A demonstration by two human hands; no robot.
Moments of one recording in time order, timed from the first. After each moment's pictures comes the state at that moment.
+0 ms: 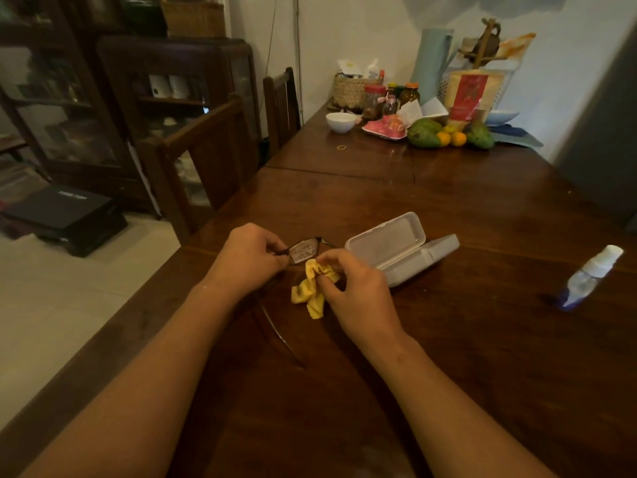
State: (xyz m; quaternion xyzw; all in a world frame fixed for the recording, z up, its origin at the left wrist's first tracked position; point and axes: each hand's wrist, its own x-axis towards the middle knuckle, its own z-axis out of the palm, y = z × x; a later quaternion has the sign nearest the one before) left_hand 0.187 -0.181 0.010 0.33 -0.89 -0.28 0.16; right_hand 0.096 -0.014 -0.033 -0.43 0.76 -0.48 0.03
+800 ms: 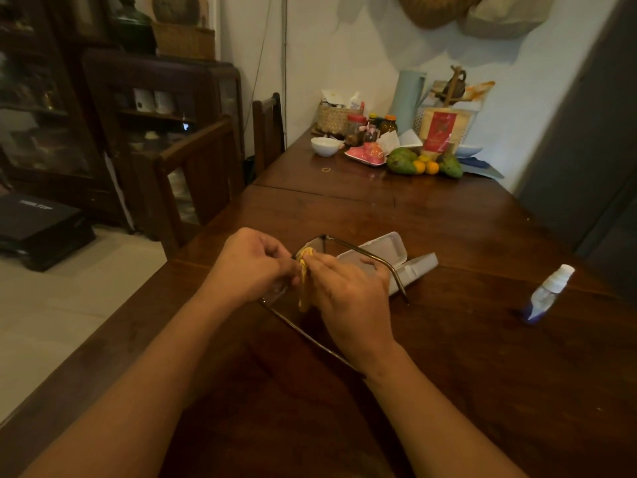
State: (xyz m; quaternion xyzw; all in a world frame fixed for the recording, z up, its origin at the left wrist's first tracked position) left_hand 0.210 -0.146 0.046 0.26 -0.82 -0.48 0.20; right_hand 0.110 -0.008 -0.012 -0.51 0.75 -0.31 -0.29
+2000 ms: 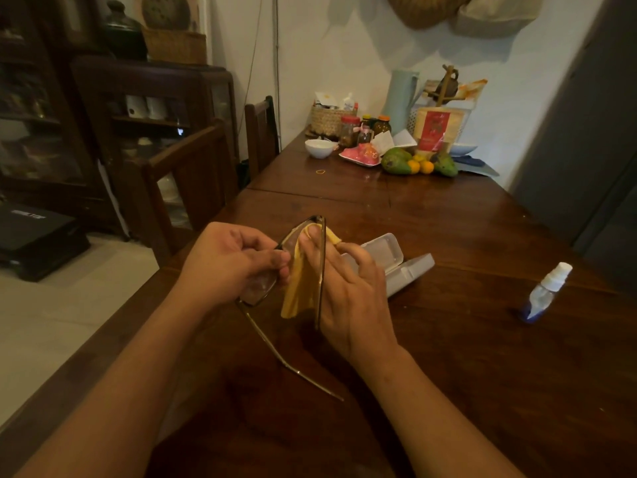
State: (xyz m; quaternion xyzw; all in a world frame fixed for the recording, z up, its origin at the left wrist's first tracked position) left_hand 0.221 -0.150 0.054 0.18 -0.77 -0.55 0.28; right_hand 0.099 -0.003 -0.015 -0.52 0.75 -0.30 -0.27
